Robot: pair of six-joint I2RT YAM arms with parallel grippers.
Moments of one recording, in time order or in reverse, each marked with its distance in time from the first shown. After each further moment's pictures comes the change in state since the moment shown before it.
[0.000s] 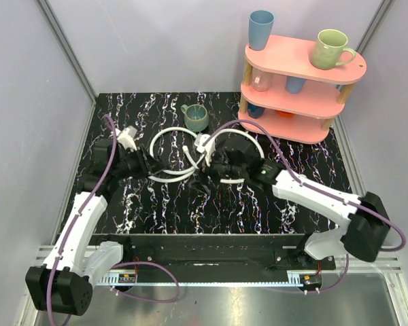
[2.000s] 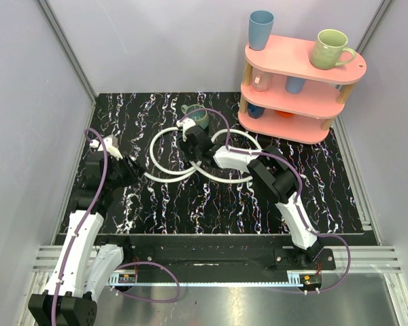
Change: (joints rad) left arm 0.095 -0.179 -0.063 -0.092 -0.488 0.059; right arm -0.107 0.927 0.554 0.171 0.504 0.271
